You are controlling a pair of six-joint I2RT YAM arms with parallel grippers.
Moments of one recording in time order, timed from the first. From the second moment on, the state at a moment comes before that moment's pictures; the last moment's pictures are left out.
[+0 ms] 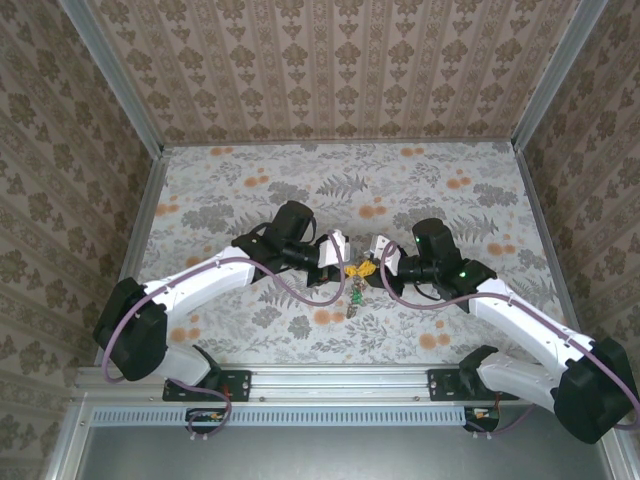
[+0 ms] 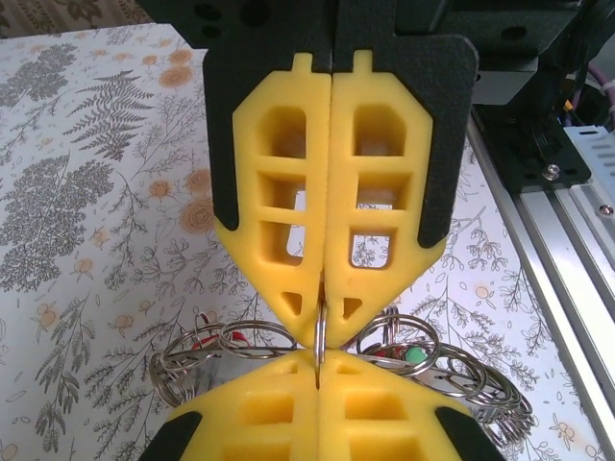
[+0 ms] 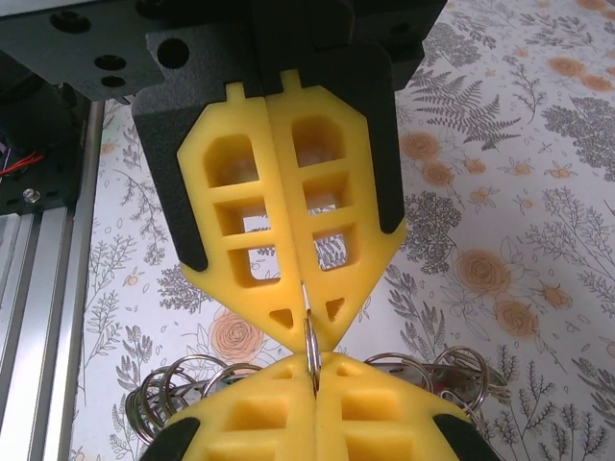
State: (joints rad) left arm -0.81 1.43 0.97 -0.26 0.73 0.62; right arm 0.51 1.06 0.68 -0.24 -0.63 -0.43
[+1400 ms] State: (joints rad) left arm -0.80 1.41 0.98 -0.21 0.80 0.60; right arm 0.50 1.02 0.64 -0.18 -0.63 -0.40
